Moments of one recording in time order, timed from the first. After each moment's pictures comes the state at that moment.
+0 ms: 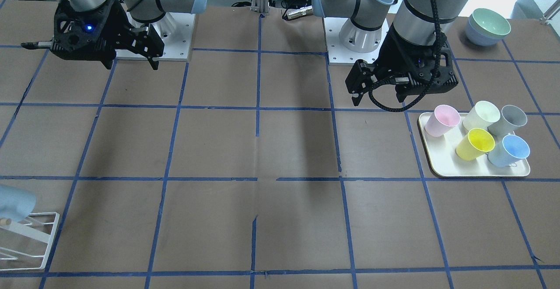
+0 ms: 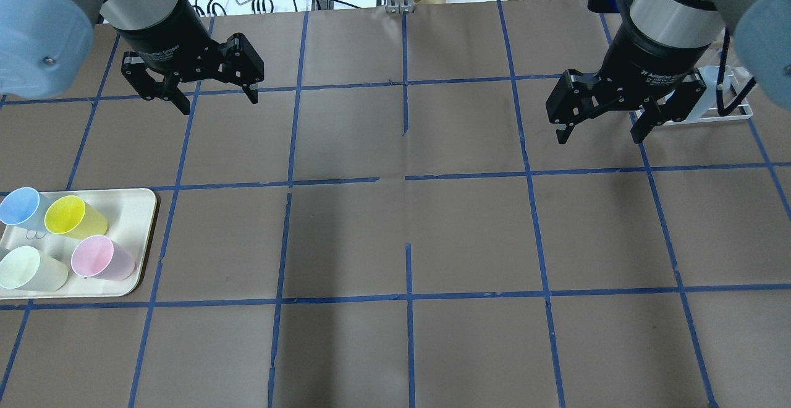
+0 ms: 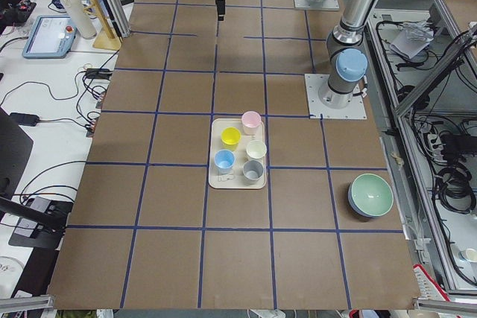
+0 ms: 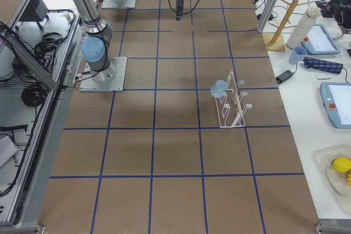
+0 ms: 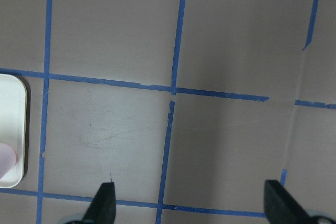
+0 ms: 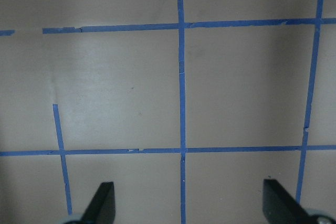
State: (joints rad) left arm -1.57 -1.62 -1.54 -1.54 1.56 -0.13; right arm 1.54 -1.64 1.63 -1.47 -1.54 -0.01
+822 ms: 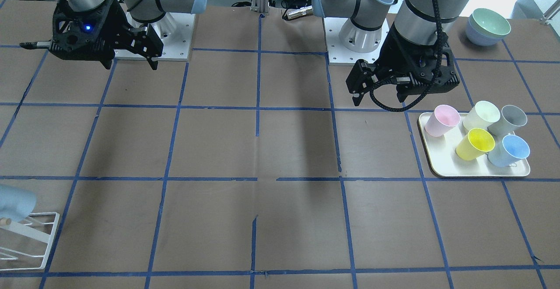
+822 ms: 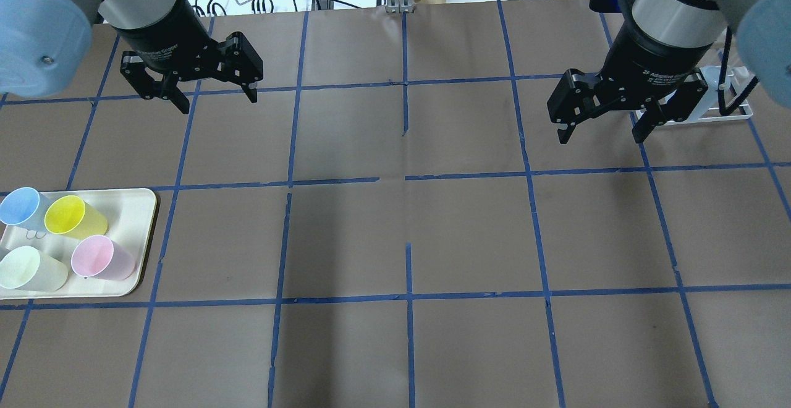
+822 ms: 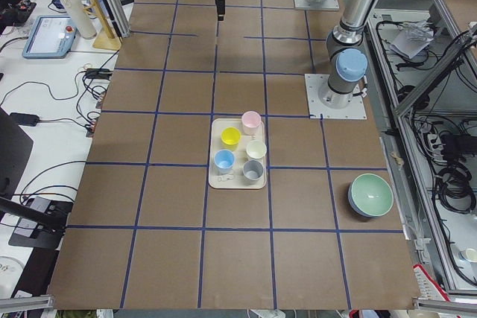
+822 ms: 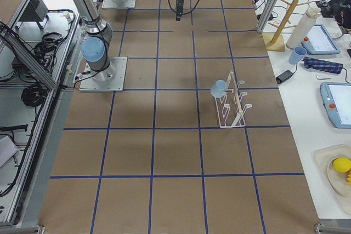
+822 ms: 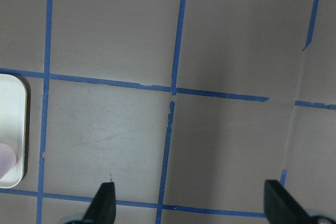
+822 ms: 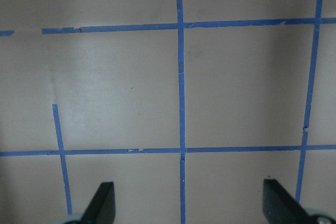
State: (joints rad) left arm -1.57 -1.62 -1.53 -1.54 1.55 -0.13; right arm 1.54 -1.64 1.63 -1.47 -1.53 -0.01
